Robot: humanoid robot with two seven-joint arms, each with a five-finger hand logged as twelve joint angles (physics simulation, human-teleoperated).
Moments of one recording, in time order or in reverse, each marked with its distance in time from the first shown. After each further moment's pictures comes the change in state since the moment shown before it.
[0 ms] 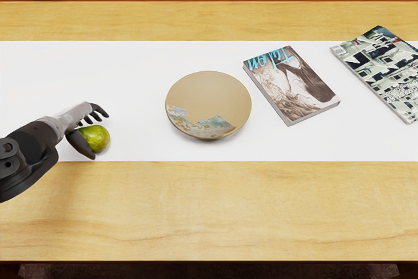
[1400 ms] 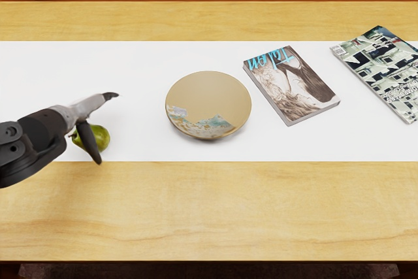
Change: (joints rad) left arm -0.045 -0.030 -0.044 0.012 -0.012 -0.106 0.000; right arm -0.015 0.000 0.000 0.000 0.000 0.000 0.001
